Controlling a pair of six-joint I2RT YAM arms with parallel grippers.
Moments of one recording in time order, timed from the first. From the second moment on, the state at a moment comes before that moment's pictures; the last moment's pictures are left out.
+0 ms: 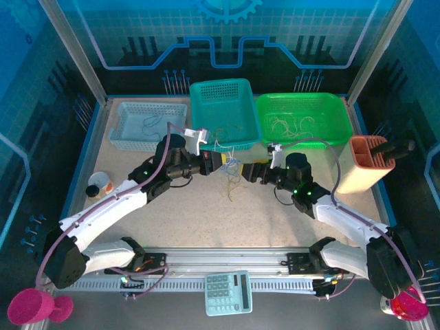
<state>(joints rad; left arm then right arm) -0.61 1.18 0.90 -0.08 0.38 -0.69 0.49 1.11 0.52 0.30 -0.40 0.59</state>
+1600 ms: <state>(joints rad) -0.58 1.14 1.04 -0.08 0.39 -0.72 0.59 1.38 0.47 0.52 -0.36 0.77</state>
